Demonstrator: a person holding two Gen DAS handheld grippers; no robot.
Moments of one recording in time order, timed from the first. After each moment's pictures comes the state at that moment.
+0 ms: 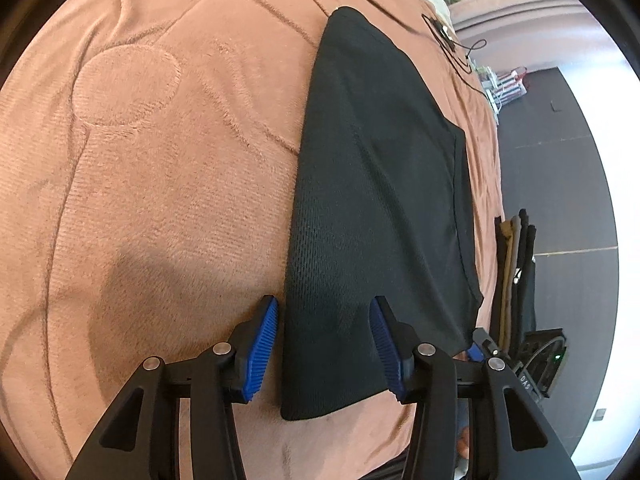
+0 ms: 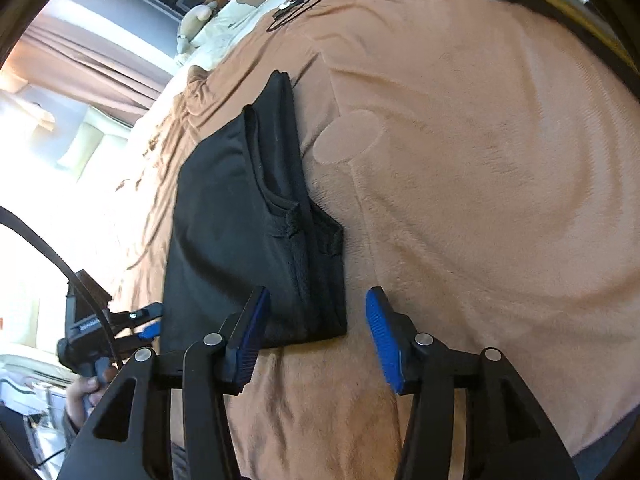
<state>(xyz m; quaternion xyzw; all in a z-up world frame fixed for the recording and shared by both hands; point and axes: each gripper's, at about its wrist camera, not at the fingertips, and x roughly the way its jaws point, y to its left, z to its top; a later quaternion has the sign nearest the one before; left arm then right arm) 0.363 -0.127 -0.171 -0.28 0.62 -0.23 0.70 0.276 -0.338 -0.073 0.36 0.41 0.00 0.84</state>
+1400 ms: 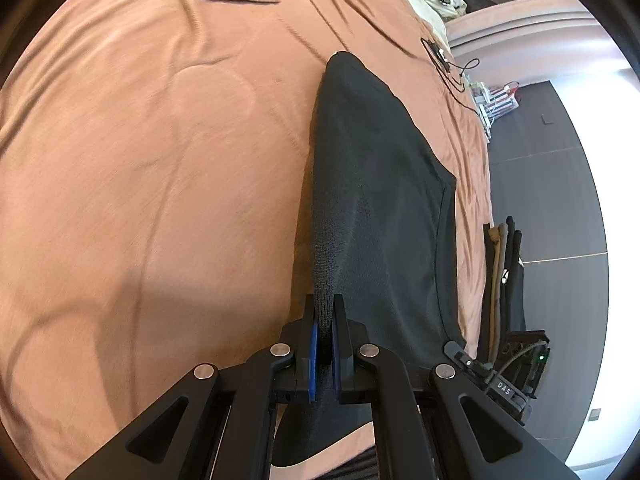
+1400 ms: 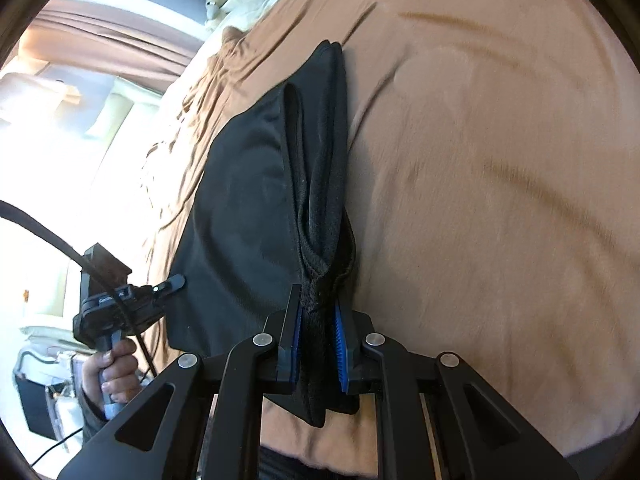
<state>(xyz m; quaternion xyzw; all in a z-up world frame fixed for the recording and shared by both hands) 0.326 -0.075 -0.150 -0.29 0.60 -0.22 0.71 0.293 -0.291 -0.087 0.37 0.44 0.08 0.82</state>
